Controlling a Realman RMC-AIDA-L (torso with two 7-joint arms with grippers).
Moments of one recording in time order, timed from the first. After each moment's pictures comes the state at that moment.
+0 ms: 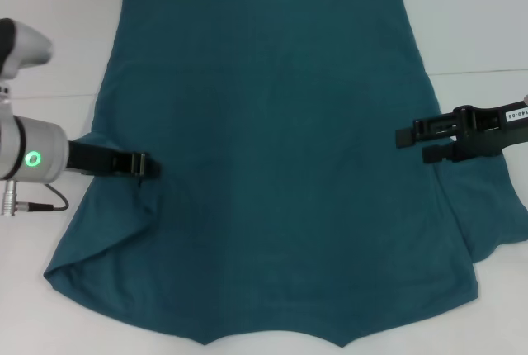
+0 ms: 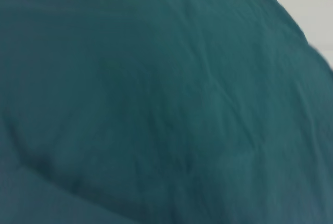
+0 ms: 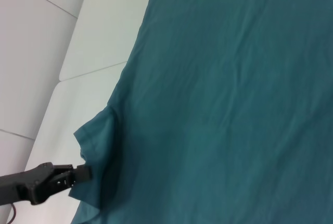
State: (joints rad) left arm -0.73 -2.11 0.89 0.90 2.46 1.20 -2.49; right arm 0.76 1.79 -0.70 -0.54 -2.22 -1.51 2.47
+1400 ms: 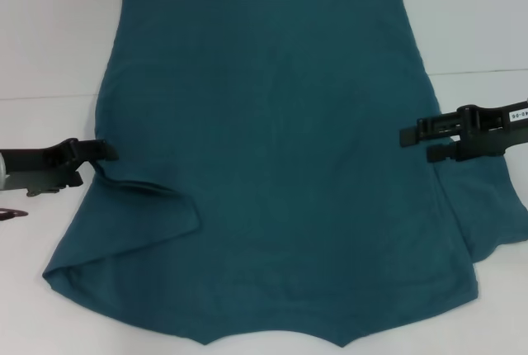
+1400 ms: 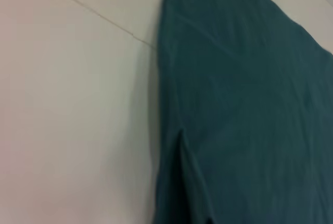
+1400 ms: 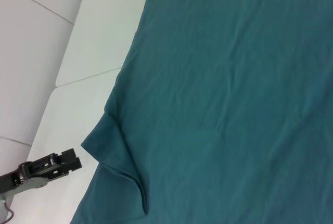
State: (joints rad) left arm -0.64 -2.08 0.75 0.83 2.40 1.06 -2.75; right arm 0.75 1.79 -0.70 -0.54 -2.21 -1.50 2.47
